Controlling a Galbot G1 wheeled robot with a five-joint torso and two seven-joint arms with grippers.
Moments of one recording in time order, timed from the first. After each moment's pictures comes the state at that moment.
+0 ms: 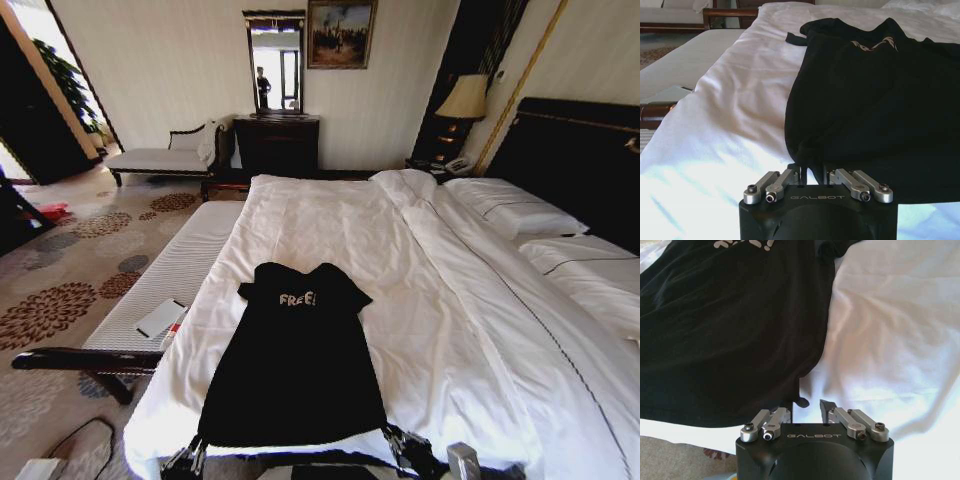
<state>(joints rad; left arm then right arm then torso) 2.30 -1.07 -0.60 -2.13 -0.39 -0.19 -0.11 -2.16 0.89 0.51 2.32 0.61 -0.30 0.18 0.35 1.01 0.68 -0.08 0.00</state>
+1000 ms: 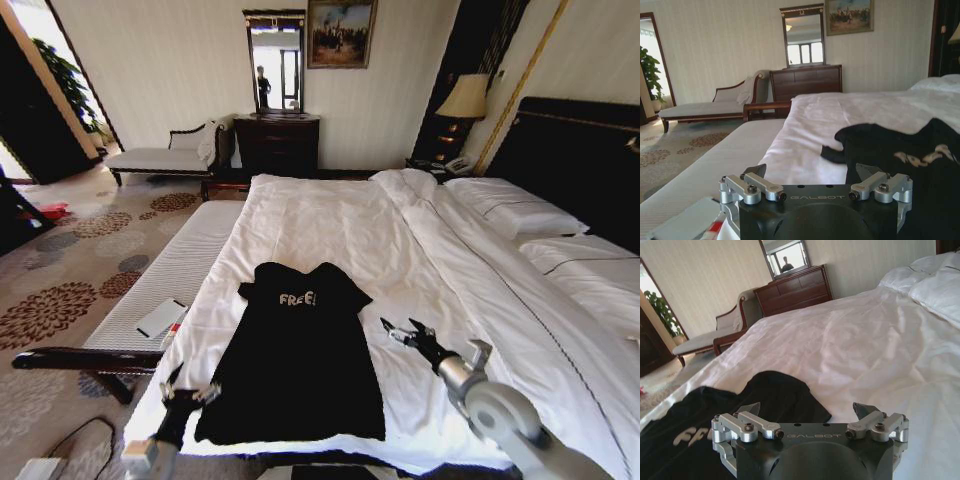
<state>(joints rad) 1.89 -1.10 -0.64 -2.24 -0.37 -0.02 -0.23 -1.45 0.82 0.56 2.07 1.09 -0.27 0.14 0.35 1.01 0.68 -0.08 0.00</state>
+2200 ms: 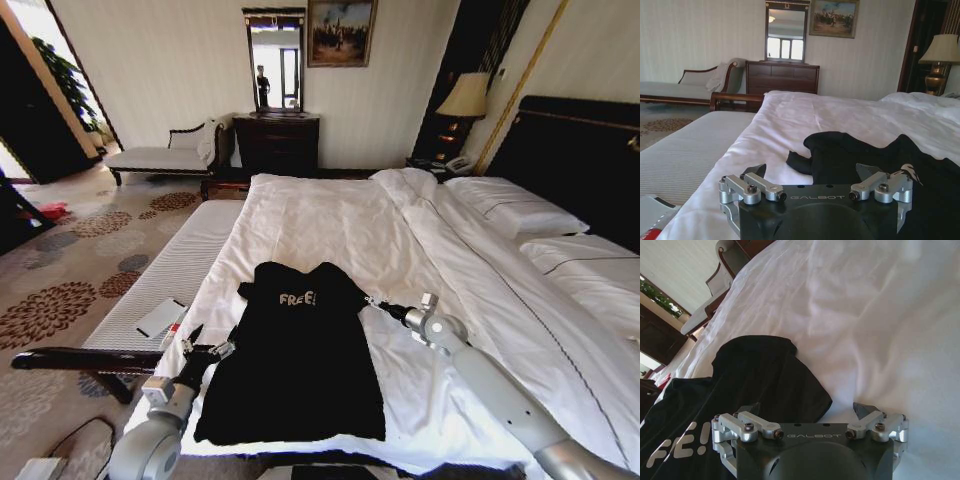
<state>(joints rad) 1.75 -1.05 -0.59 -2.20 -0.54 0.05 -0.16 -0.86 0.86 0.16 1.48 1.39 -0.48 0.05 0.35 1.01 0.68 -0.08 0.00</state>
